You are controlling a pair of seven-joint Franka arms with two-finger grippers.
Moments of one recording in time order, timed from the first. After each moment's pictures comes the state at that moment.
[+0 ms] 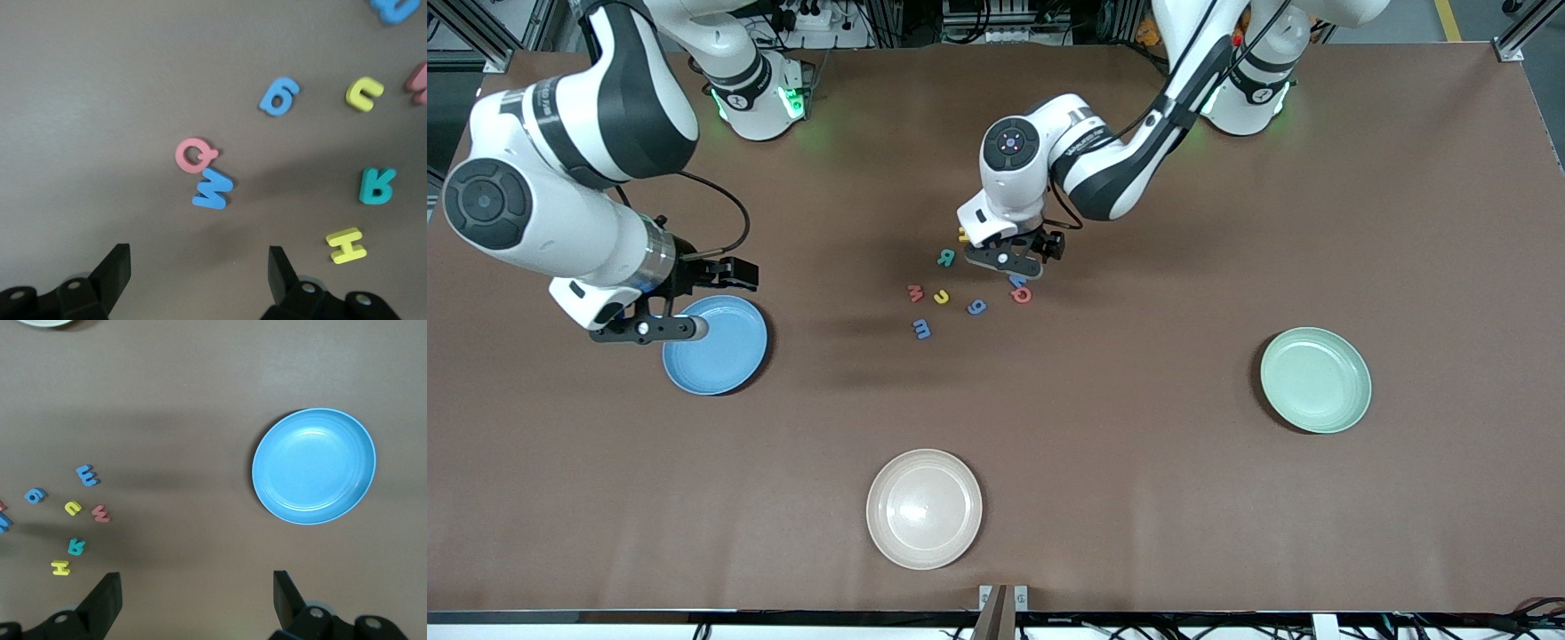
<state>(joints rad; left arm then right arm) -0.67 0.50 -0.26 -1.82 0.13 2.22 -0.63 0.19 0.20 0.03 -1.67 0.07 1.67 0.14</state>
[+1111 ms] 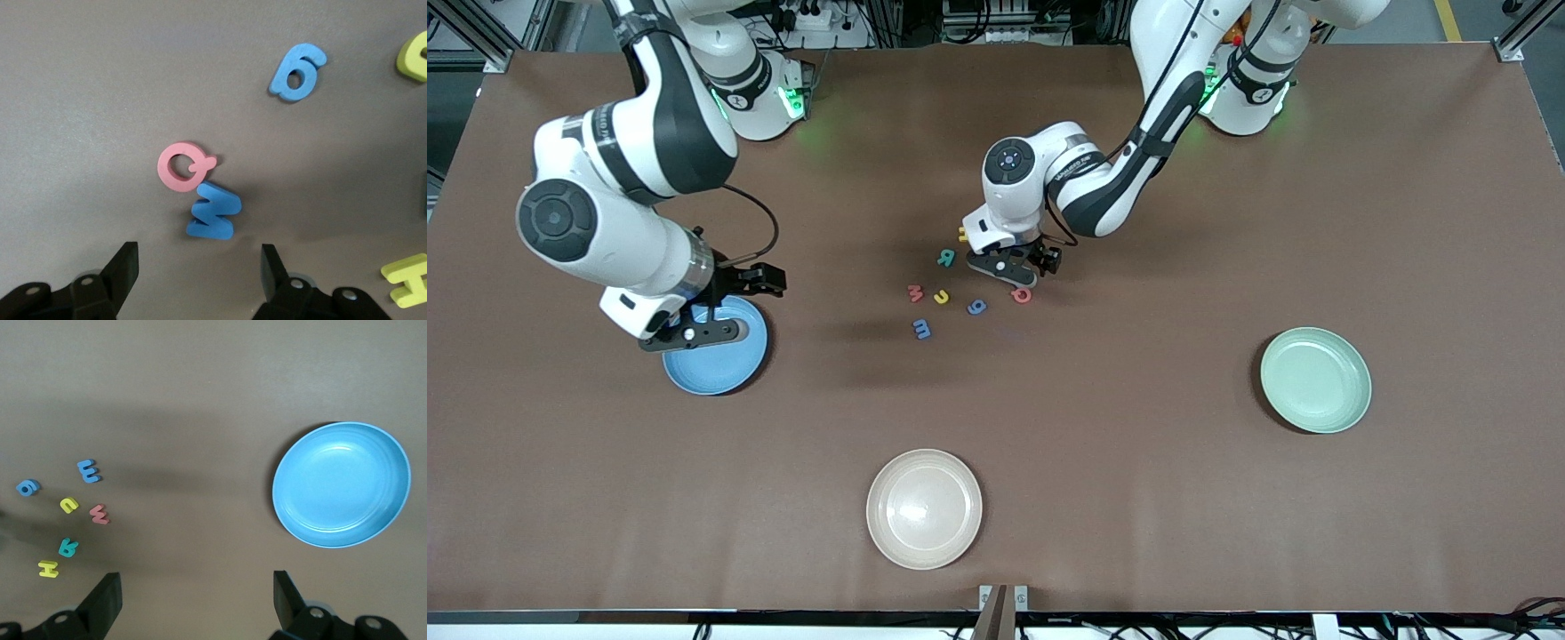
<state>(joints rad) -0.70 0.58 -0.22 -1.88 0.22 2.37 -0.63 0.24 0.21 0.04 -1.77 0.07 1.80 0.11</state>
